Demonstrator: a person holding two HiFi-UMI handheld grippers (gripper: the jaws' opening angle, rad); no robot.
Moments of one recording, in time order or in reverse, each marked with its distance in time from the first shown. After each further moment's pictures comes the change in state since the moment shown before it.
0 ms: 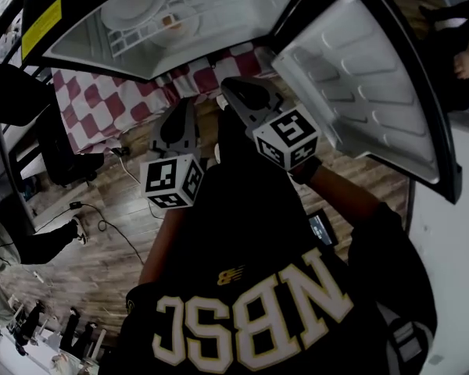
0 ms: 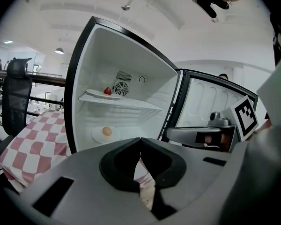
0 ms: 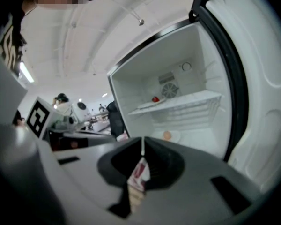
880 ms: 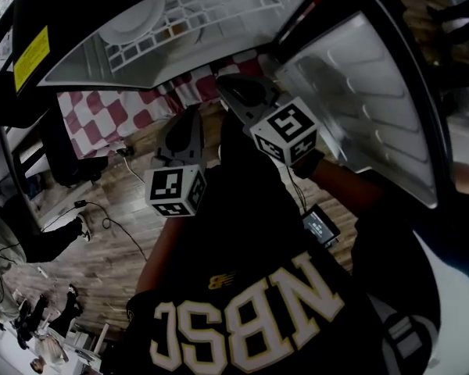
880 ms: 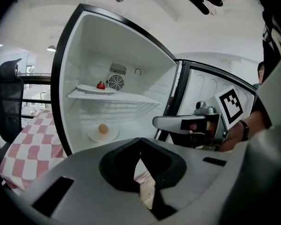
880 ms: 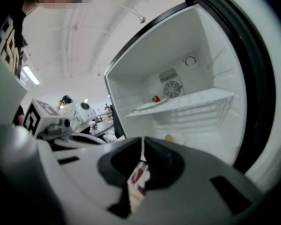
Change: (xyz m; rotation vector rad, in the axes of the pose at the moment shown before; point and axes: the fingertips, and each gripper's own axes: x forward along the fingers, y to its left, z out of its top) left arm 0.020 -0.003 -0.008 0.042 0.088 -0.028; right arm 0.032 -0.019 0.012 -0.010 0.021 0.079
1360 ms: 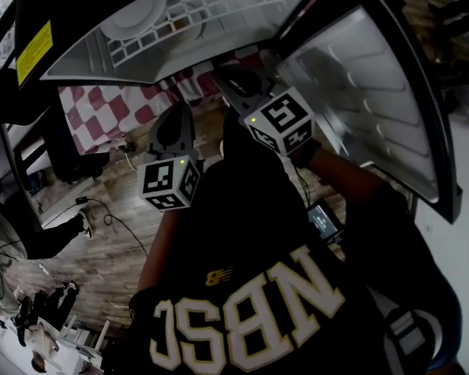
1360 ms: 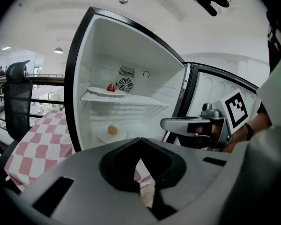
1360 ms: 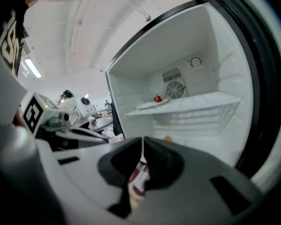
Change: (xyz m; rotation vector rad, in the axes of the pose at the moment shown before) left arm -0.008 0.024 0.008 -0.023 -0.021 0.073; right arm 0.008 0.001 0.006 -0.067 0.012 -0.006
